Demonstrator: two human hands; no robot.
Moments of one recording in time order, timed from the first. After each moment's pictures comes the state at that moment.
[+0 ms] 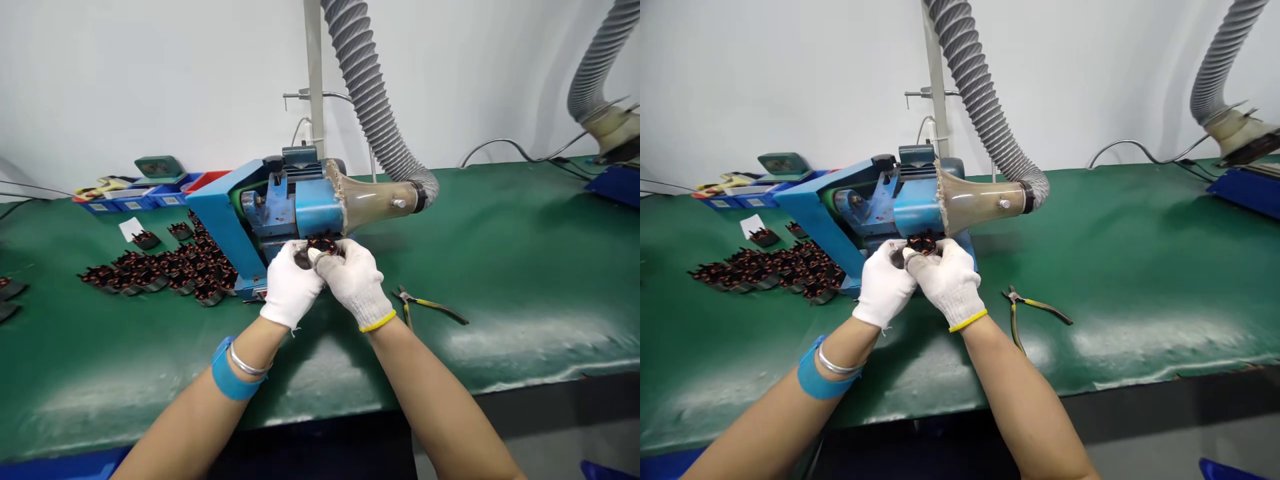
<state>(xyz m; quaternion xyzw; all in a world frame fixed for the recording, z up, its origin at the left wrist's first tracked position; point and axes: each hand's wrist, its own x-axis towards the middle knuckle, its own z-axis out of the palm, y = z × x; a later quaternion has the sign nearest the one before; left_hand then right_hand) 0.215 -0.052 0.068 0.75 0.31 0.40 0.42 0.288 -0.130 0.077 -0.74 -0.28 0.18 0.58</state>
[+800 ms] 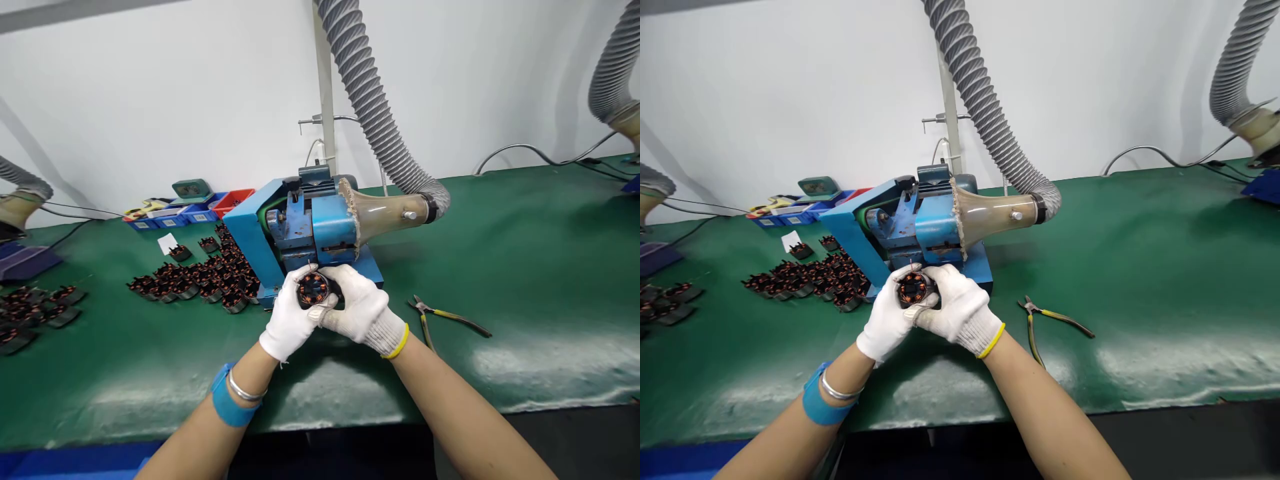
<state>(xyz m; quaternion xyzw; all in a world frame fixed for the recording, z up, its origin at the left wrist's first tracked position) 0.168 -0.034 0.025 0.81 0.21 0.37 0.40 0.280 -0.143 0.047 -0.69 -0.56 0.04 0.46</state>
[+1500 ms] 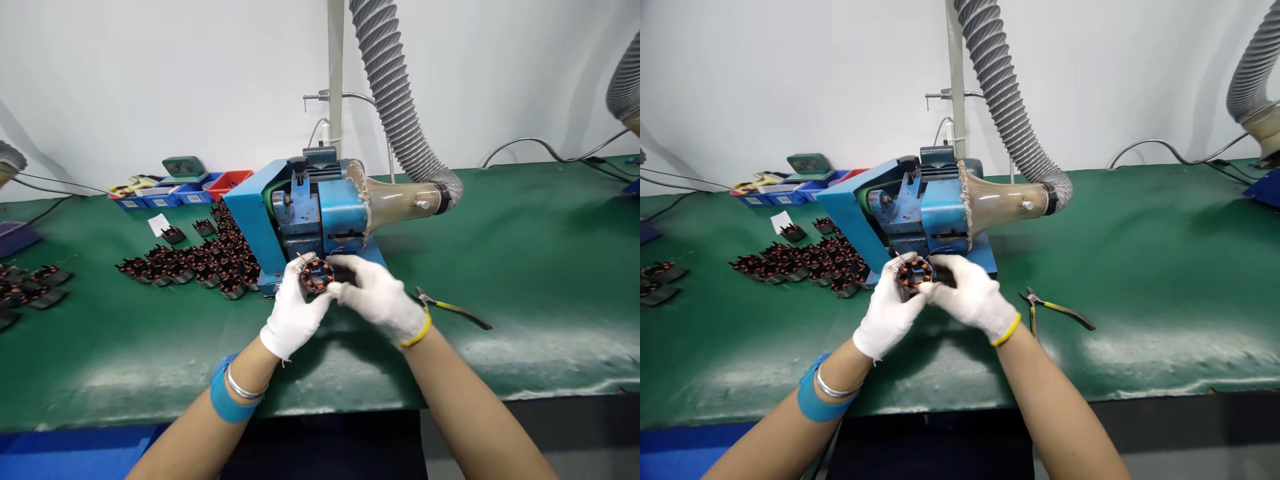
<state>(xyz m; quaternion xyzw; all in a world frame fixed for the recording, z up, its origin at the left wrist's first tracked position) 0.161 -0.040 0.024 0.81 0.21 0.39 0.40 0.291 -0.146 0.055 -0.65 -0.47 0.24 0.55</state>
